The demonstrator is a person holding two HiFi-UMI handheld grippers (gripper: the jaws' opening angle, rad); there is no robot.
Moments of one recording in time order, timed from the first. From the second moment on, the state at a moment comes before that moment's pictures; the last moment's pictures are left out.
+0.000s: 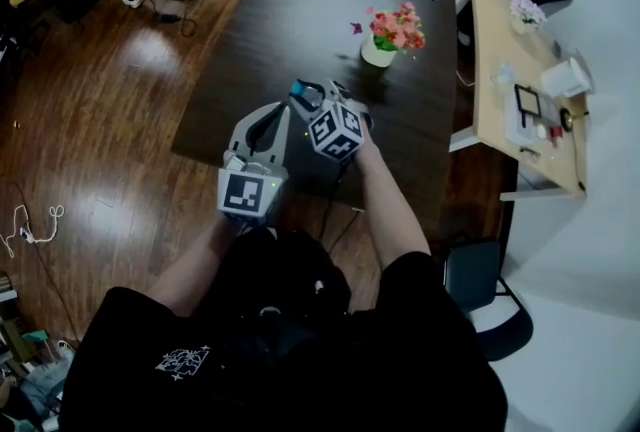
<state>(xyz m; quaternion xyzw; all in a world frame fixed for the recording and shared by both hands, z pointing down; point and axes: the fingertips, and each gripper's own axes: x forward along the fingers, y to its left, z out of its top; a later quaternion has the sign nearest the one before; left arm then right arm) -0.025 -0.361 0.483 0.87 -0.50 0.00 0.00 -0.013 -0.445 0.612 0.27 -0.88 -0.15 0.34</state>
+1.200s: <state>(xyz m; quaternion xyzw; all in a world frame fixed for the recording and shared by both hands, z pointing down) 0.019 -0.347 0.465 0.87 -0.48 0.00 0.02 0.098 -0.437 0.546 0.50 -0.86 0.05 0.03</state>
